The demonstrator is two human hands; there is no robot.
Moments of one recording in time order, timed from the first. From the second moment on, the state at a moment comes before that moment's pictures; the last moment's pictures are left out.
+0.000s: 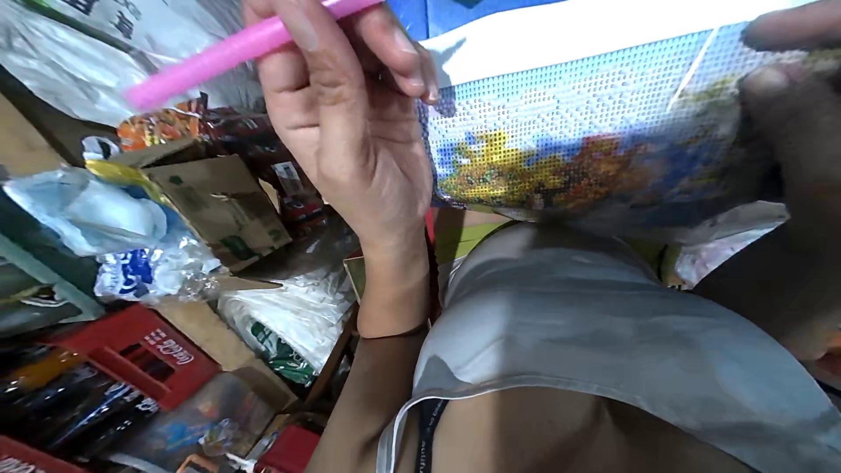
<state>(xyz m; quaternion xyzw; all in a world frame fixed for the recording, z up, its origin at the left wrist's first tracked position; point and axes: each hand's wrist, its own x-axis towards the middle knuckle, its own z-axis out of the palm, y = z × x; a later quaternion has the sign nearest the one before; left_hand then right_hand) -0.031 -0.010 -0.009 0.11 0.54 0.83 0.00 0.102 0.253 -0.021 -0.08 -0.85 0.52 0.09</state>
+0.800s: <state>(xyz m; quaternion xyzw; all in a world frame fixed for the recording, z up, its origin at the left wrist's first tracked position) -0.048 -0.108 -0.042 -0.18 0.78 0.56 0.19 0.100 0.261 -0.031 -0.06 -0.83 0.54 0.10</state>
